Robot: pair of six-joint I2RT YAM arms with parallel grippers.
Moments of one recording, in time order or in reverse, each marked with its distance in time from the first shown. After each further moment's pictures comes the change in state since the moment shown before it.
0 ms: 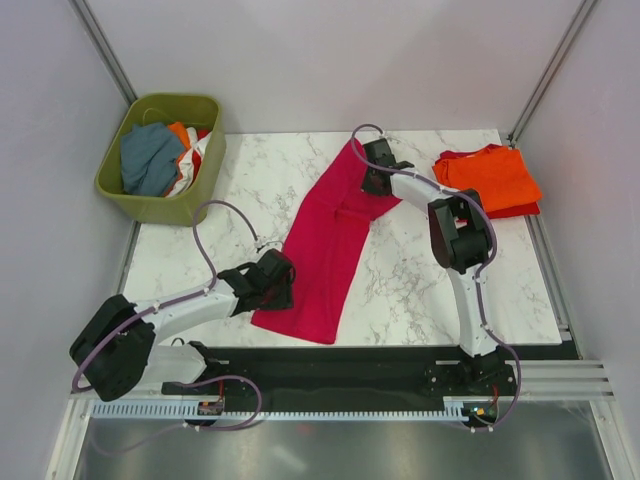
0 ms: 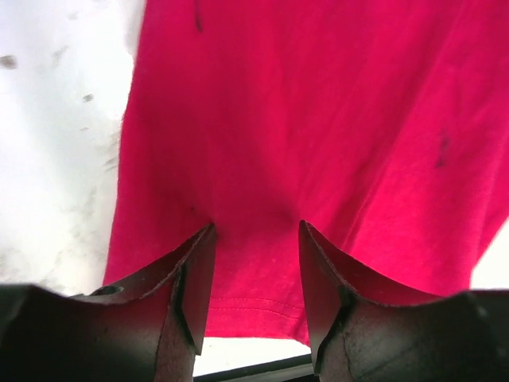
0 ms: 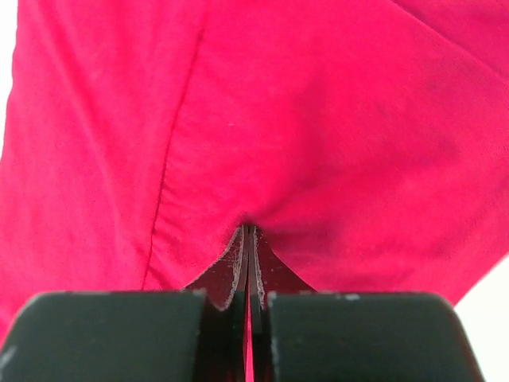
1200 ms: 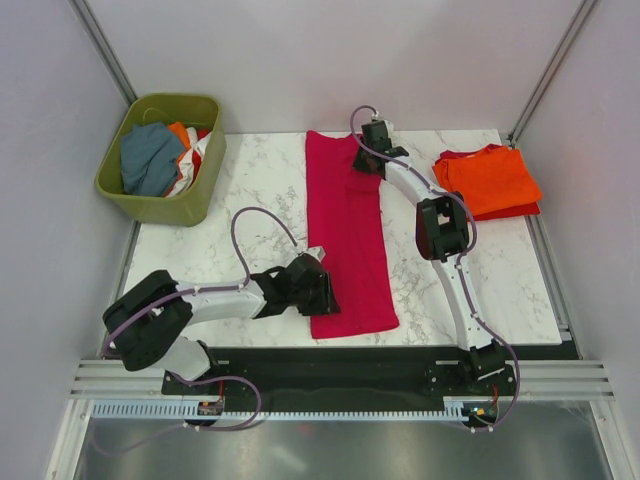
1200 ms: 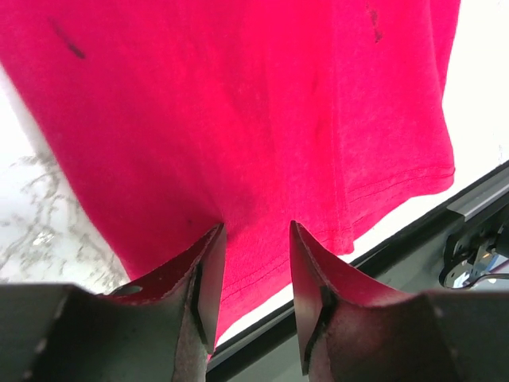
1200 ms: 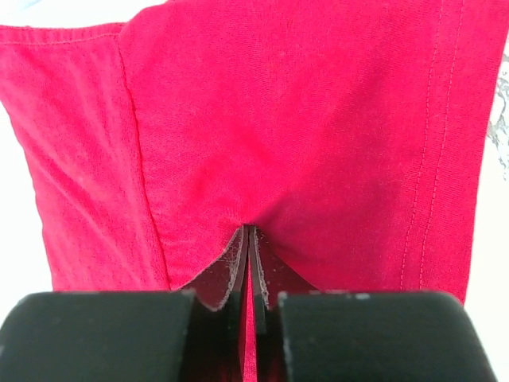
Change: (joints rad) left arm -0.174 0.220 0.052 0.388 0.257 -0.182; right arm -0.041 0.375 0.600 -0.058 -0.150 -0.033
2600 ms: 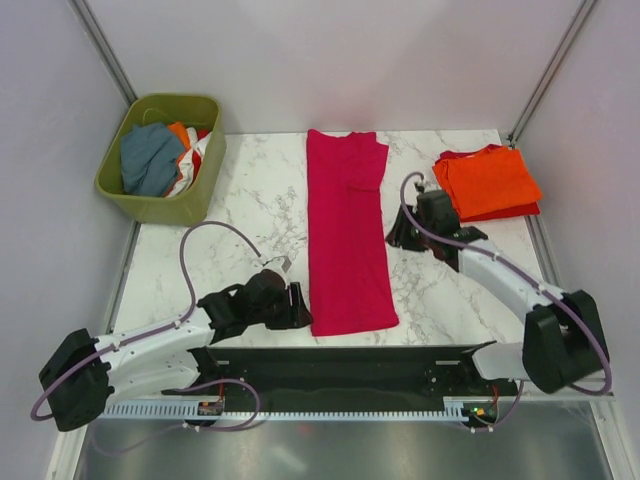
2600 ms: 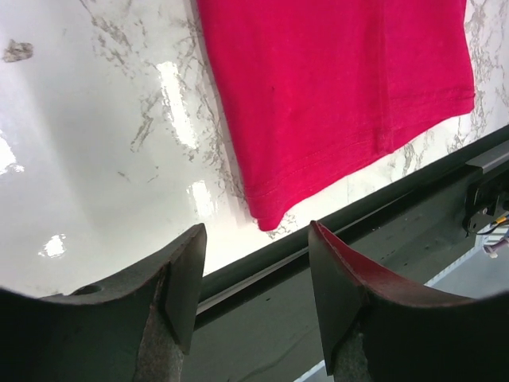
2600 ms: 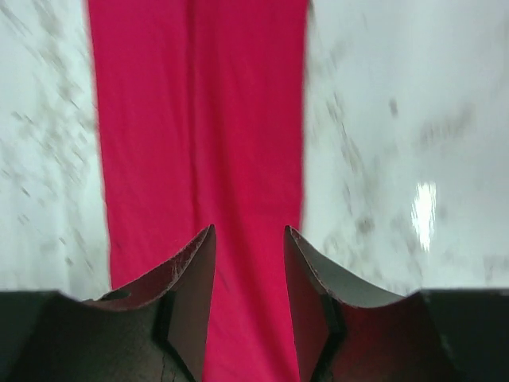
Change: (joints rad) left arm 0.019 -0.523 -0.190 -0.291 -0.074 0.026; right arm 0.027 -1.288 -1.443 0.133 -0.143 -0.065
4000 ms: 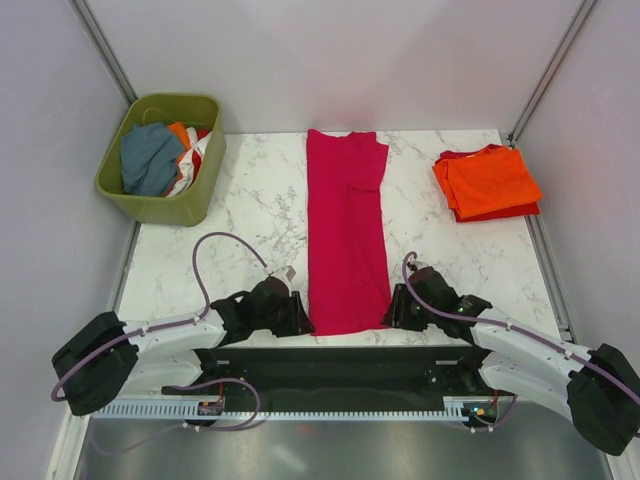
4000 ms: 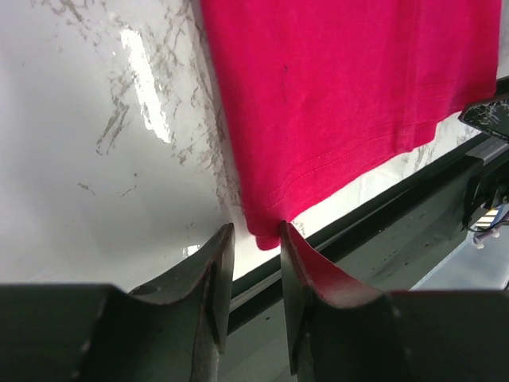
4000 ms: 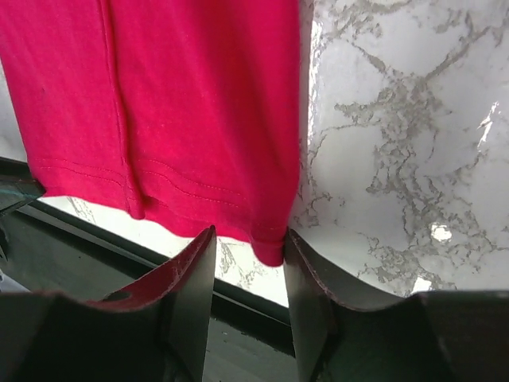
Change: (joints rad) left arm 0.000 0.143 -0.121 0.262 0.102 -0.074; right arm 0.327 -0.446 -0.601 -0.047 -0.061 0.310
